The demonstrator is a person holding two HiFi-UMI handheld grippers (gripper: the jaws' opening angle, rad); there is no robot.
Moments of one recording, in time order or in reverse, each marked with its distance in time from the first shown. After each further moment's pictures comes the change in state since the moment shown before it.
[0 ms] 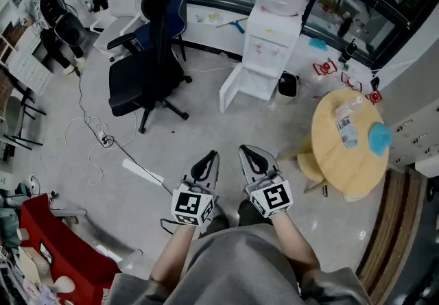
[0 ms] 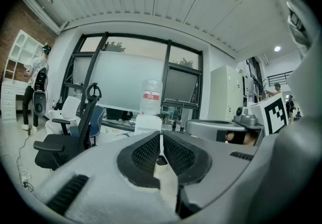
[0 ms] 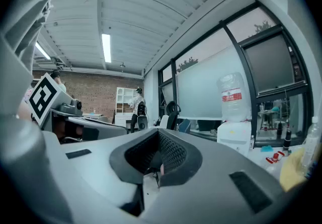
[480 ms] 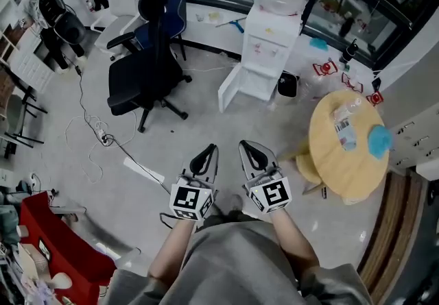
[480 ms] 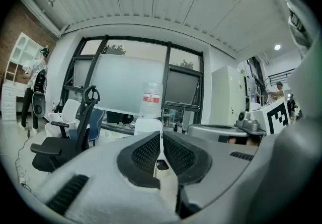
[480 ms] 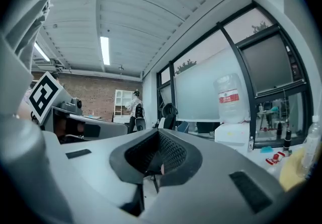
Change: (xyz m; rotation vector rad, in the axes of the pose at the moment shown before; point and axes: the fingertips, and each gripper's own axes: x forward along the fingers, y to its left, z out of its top) left arm 0.027 -0.008 0.011 0.015 -0.034 0.020; right arm 0.000 -0.029 0.000 0.013 -0.030 0.000
